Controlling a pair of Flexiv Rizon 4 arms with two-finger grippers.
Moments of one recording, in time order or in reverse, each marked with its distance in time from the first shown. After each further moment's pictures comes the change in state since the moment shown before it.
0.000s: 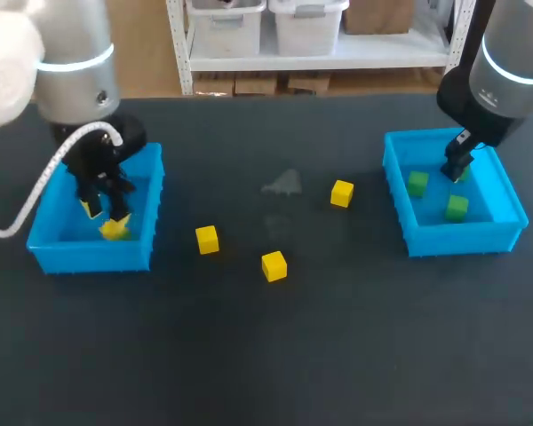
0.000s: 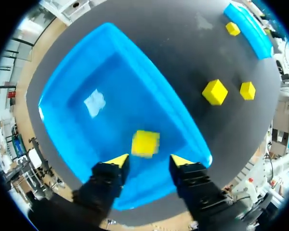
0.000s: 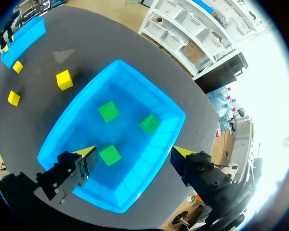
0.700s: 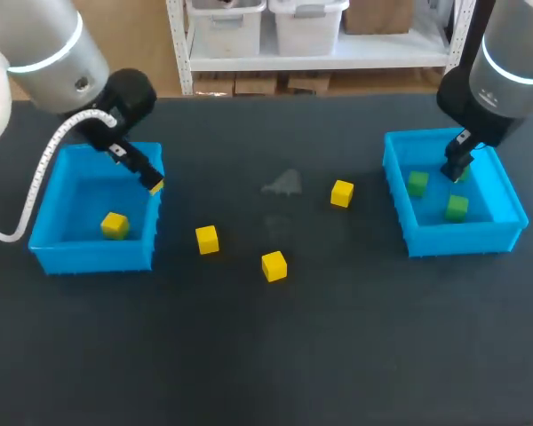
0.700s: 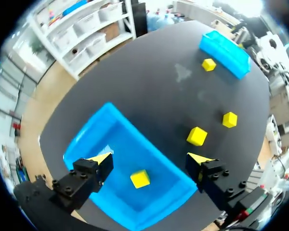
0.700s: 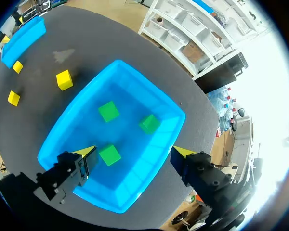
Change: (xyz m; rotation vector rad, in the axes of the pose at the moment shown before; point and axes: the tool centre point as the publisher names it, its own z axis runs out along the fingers) left arm -0.064 -0.014 -0.060 -0.057 -0.365 0.197; right arm 0.000 0.000 0.000 0.000 0.000 0.000
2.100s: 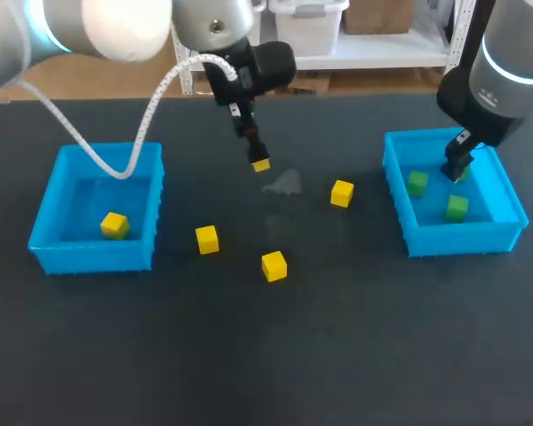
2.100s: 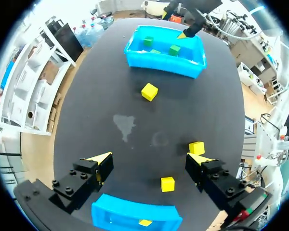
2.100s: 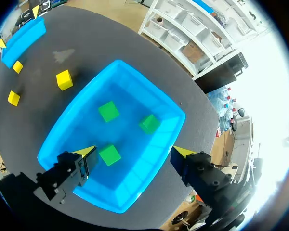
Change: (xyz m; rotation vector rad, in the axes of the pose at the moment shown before) left arm -0.144 -0.096 0.011 0.187 0.085 0.508; right arm 0.000 0.000 0.000 0.000 0.000 0.000
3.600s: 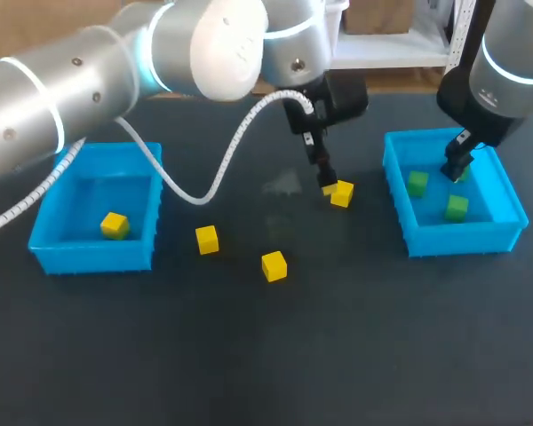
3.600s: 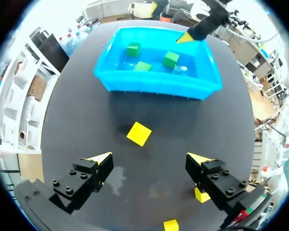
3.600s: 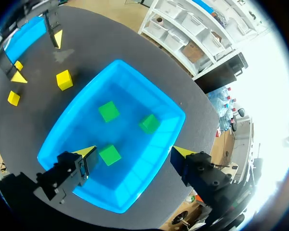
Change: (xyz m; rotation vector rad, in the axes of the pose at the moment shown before) left arm -0.091 -0.010 0.086 0.045 -0.042 0.087; right arm 0.000 0.000 0.000 0.000 0.000 0.000
